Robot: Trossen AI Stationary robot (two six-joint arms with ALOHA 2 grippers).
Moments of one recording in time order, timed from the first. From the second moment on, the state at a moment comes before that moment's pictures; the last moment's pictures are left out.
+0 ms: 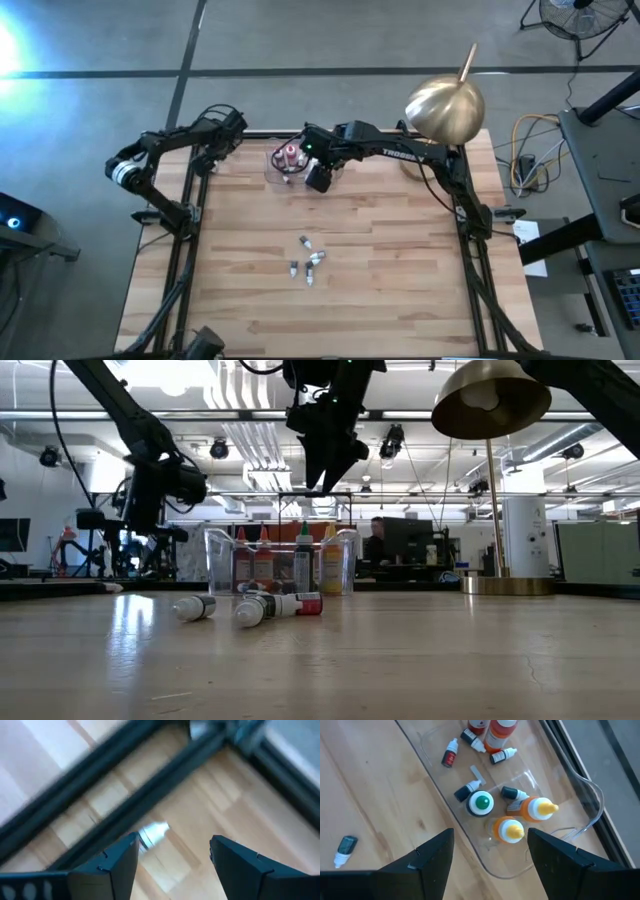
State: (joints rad) left arm 1.02 1.51 0.89 -0.81 -0.46 -1.39; right arm -0.25 2.15 2.19 -1.20 0.18 0.20
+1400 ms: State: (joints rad) left arm 0.99 1.42 0.70 -0.78 -0.45 -1.48; right arm -0.26 2.16 2.19 -1.17 0.18 0.18
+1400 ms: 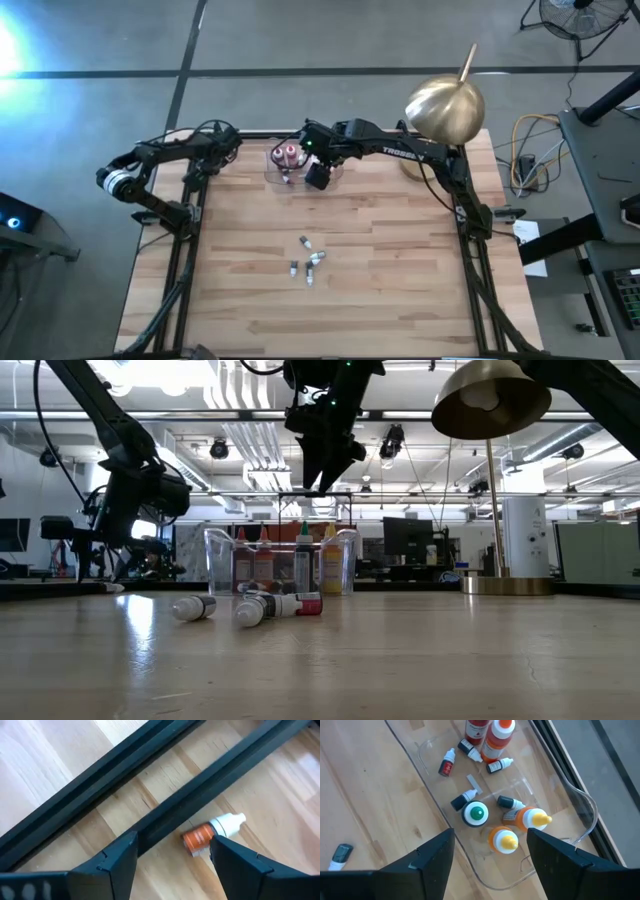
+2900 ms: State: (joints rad) left arm 0.91 1.50 0.73 -0.63 -0.57 -1.22; right arm -0.26 2.16 2.19 -1.18 0.18 0.21
